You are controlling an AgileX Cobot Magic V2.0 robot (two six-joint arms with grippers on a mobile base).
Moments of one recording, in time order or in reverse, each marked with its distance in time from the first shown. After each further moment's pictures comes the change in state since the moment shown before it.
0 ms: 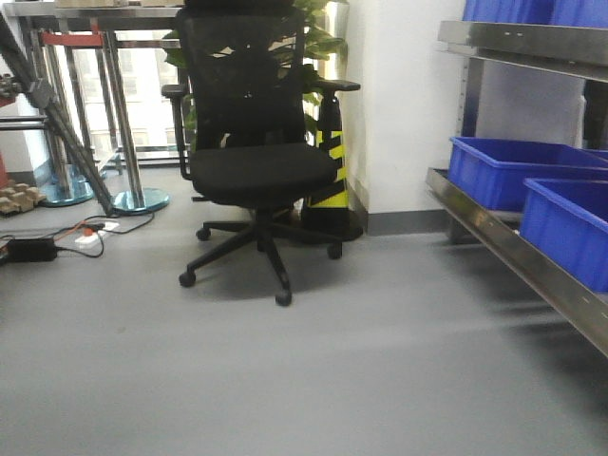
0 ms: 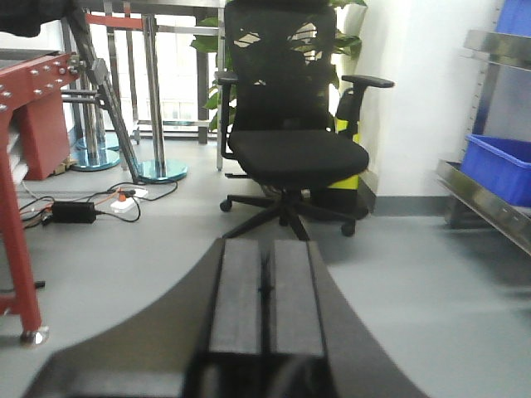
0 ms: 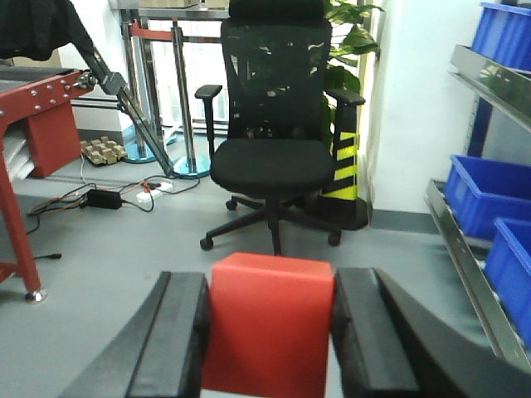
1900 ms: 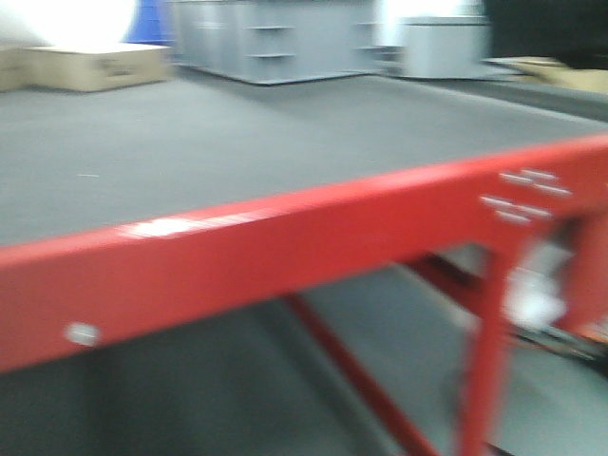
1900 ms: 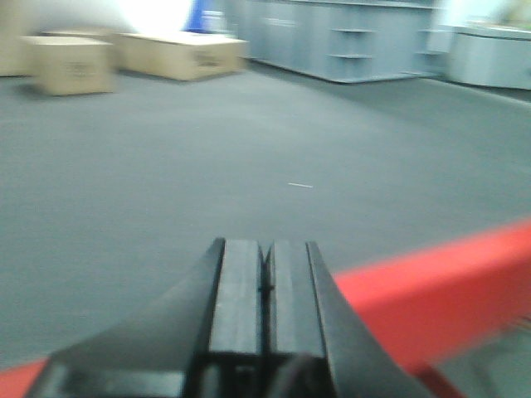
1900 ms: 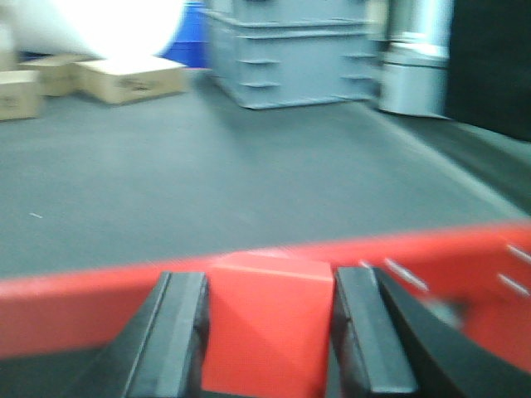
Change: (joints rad) left arm 0.000 0.000 0.000 0.000 0.000 0.000; right arm 0.000 0.000 0.000 0.000 0.004 0.000
